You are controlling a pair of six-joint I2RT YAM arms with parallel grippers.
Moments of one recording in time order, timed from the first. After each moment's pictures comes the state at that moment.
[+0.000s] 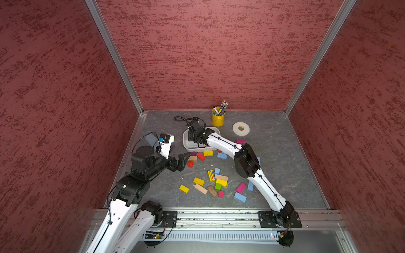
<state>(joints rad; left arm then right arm) -0.33 0.63 0.85 -0.60 0.31 -0.16 0.79 2.61 2.35 -0.52 0.23 0.57</state>
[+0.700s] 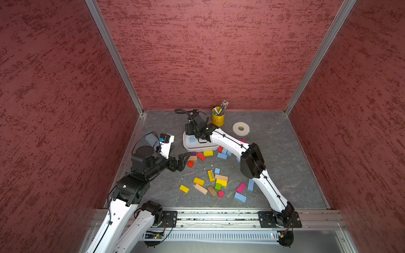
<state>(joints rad) -0.33 0.63 0.85 -0.60 0.31 -0.16 0.79 2.39 2.26 -0.51 0.20 0.55</state>
